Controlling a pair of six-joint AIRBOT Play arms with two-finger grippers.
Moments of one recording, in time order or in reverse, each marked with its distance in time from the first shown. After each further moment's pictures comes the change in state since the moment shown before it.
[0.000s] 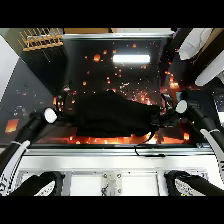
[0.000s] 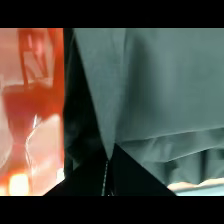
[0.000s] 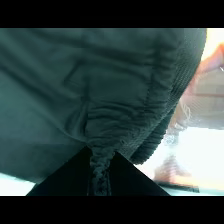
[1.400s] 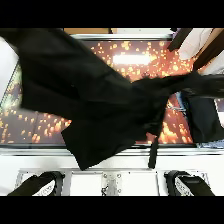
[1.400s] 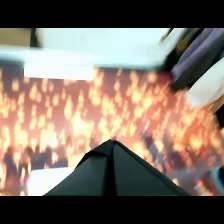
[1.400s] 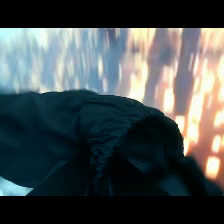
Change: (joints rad) left arm 0.042 -0.055 1.277 0.074 -0.319 -0.081; right arm -0.087 0.274 0.635 0.329 0.355 0.102
